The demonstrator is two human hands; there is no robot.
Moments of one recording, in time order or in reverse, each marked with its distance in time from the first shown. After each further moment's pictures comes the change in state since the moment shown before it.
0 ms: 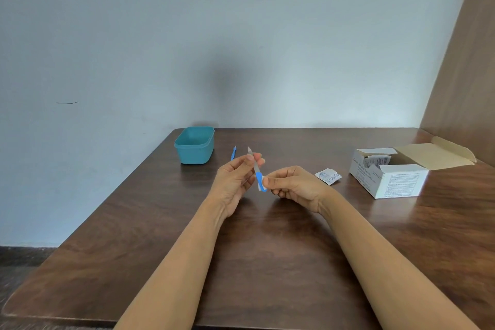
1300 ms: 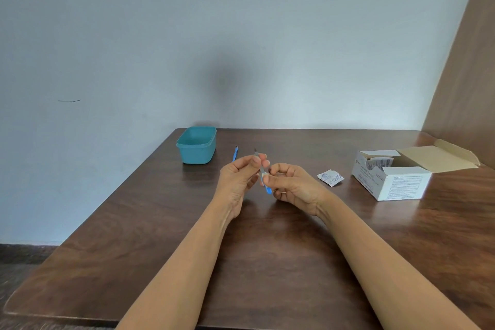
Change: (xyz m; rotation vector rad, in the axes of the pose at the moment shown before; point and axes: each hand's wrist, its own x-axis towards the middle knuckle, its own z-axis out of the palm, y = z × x) left_hand -0.007 0.000 0.006 0.059 0.027 0.086; right_hand 0.007 0.008 0.004 0.180 -0.005 -0.068
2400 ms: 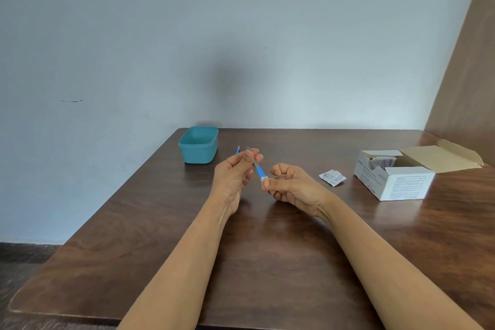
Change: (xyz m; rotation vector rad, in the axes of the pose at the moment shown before) left_hand 0.004 0.006 -0.006 -0.058 0.085 0.004; right_hand -0.002 -0.001 0.004 0.014 -0.048 -0.015
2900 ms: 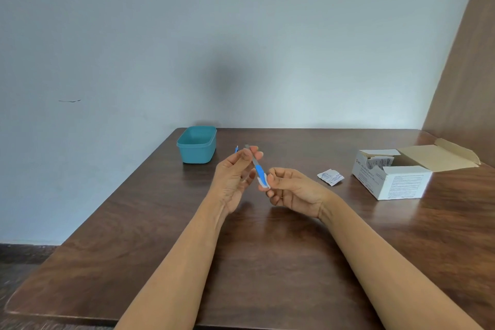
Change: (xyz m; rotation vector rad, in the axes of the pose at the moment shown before) left_hand -0.001 0.002 0.001 -0.087 -0.071 -0.042; right_hand -0.004 -0.002 -0.003 0.136 -0.158 0.109
